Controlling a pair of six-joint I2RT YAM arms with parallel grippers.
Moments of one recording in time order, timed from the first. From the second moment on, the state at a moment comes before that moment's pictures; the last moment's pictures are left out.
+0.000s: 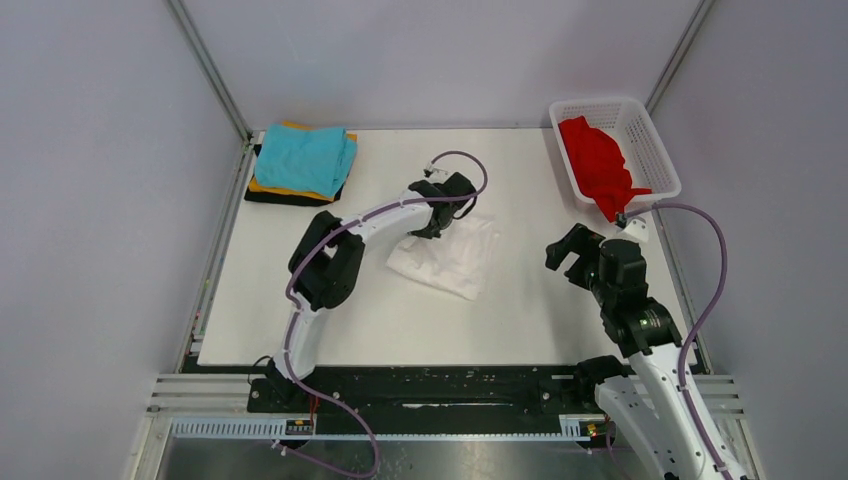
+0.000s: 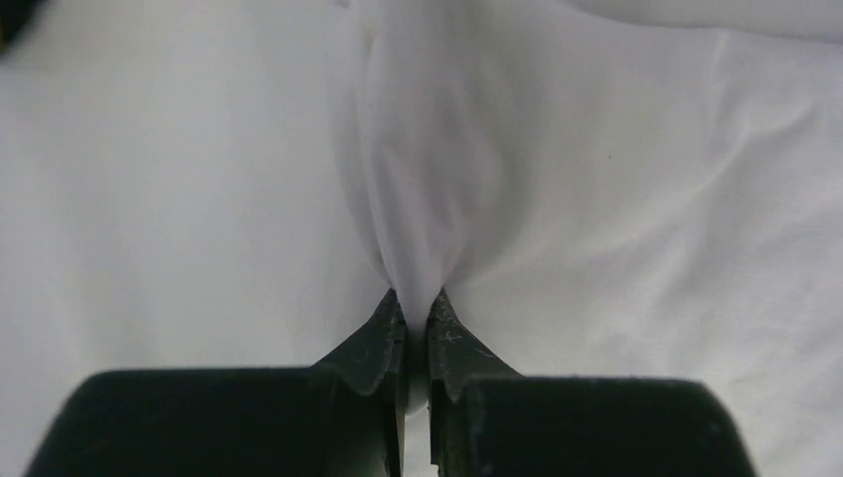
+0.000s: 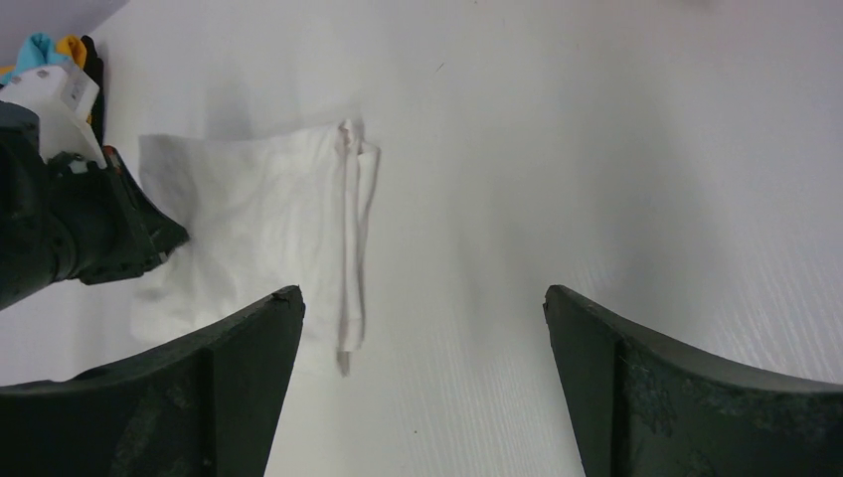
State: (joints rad) left arm -0.76 2.15 1.72 -0.85 -0.53 -0.55; right arm 0.23 0.60 0.64 -0.56 0.17 0.60
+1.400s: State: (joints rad) left arm -0.33 2.03 2.03 -0.36 -0.91 0.47; right arm 0.23 0.65 0.62 -0.49 0.20 0.61
